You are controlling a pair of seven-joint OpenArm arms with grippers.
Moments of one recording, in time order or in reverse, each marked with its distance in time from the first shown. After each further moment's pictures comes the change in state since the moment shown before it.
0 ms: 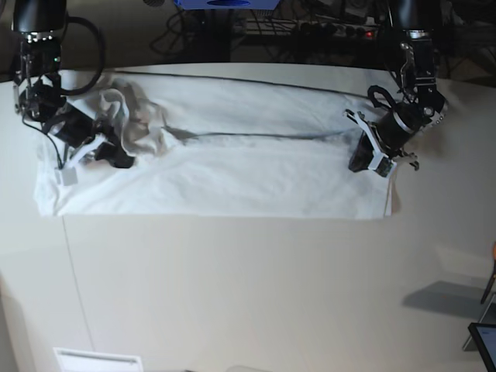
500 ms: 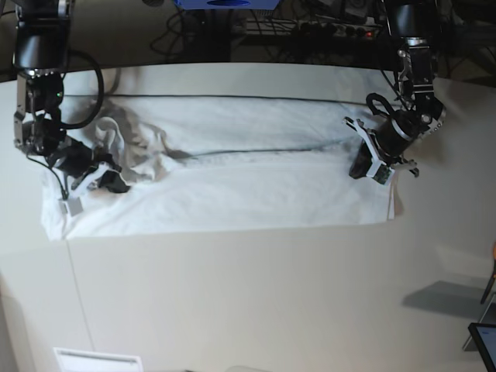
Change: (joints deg) left arm -1.9 0.7 0.0 -0.5 1.9 0.1 0.9; right arm 11.2 -1.2 -0.5 -7.9 -12.7 1.3 -1.3
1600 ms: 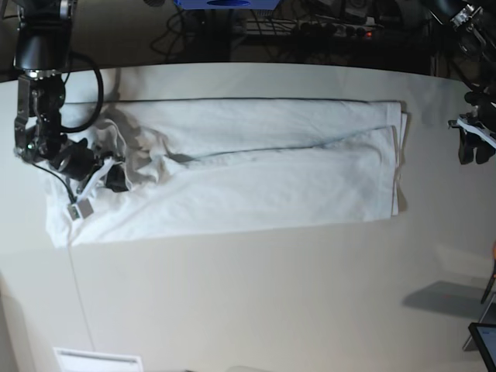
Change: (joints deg) left arm 4.3 -2.1 -40.9 13.4 -33.1 0.1 36.0; right arm 0.3 -0.6 0.0 4.3 -7.8 6.2 -2.7
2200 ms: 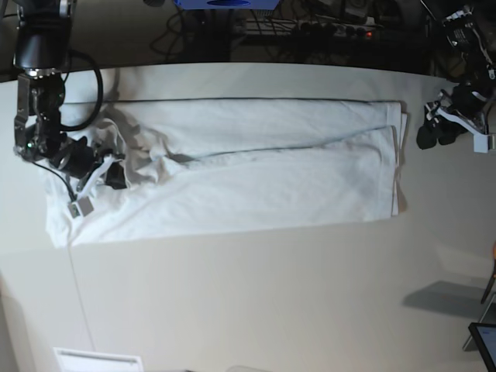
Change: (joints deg) left arm 1.9 -0.5 7.4 -14.0 -21.1 0.7 5.0; right arm -0.3 0.1 0.0 0.0 0.0 0.0 -0.7
